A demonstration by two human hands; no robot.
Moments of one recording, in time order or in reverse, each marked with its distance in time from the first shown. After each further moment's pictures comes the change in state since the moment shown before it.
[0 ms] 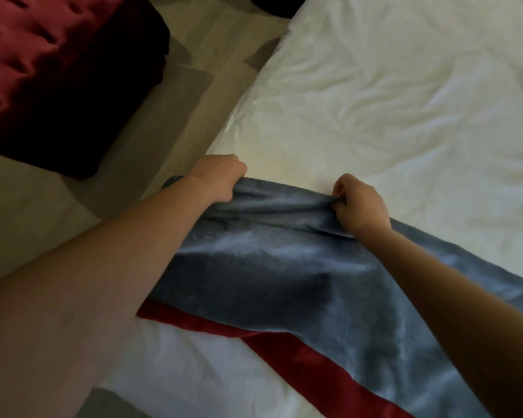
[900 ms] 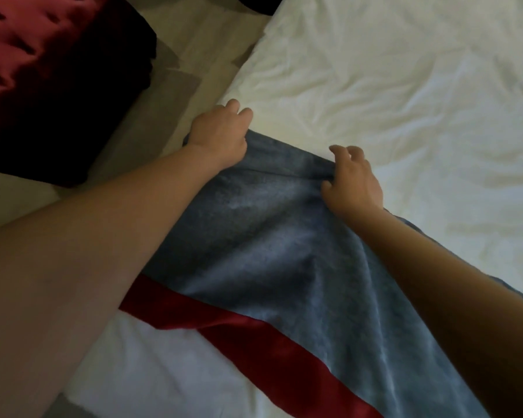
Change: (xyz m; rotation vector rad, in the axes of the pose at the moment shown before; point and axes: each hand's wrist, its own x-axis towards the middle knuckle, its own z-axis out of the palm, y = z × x) left_hand 0.063 0.034 -0.063 -0.070 0.358 -0.082; right_hand 0.034 0.008 -0.045 -0.088 0.079 -0.002
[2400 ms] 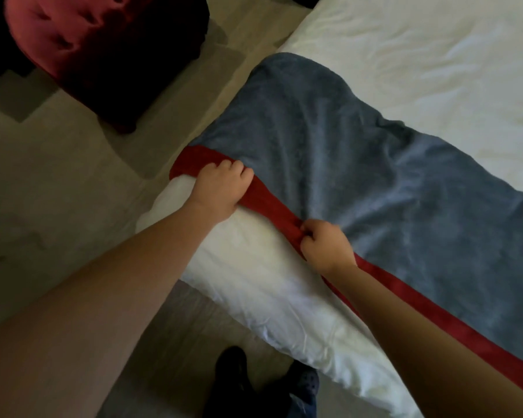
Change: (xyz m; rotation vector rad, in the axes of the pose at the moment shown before) left_hand -0.327 0.003 0.063 0.321 0.029 0.053; right_hand -0.295 -0.054 0.114 0.249 -0.258 -0.110
